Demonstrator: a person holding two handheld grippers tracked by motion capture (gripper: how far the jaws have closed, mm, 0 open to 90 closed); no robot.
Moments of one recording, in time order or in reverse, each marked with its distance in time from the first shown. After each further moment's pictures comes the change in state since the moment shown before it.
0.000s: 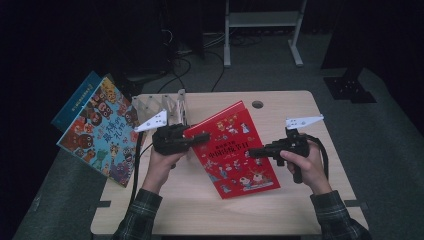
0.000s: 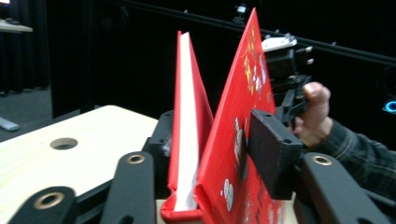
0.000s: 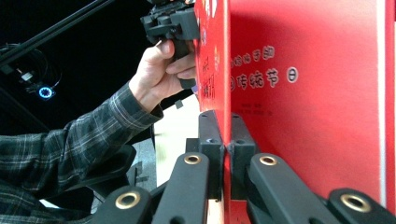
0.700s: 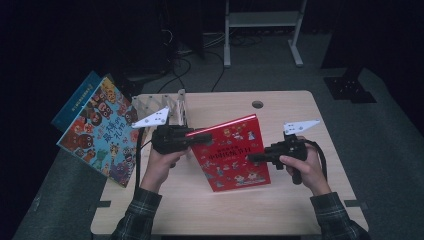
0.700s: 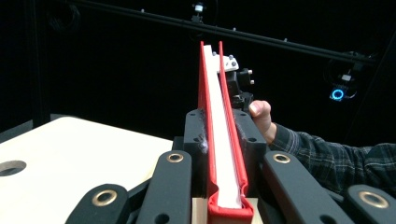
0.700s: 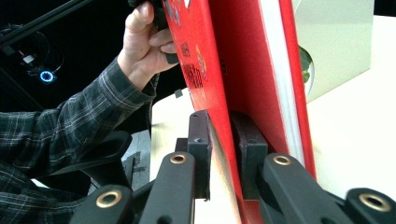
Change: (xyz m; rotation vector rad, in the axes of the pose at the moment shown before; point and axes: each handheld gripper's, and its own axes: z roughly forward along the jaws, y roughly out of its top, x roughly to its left) left arm -0.012 0.020 0.004 0.022 -0.163 0.036; right arm -0.011 -0.014 0.005 0.020 0.023 -0.054
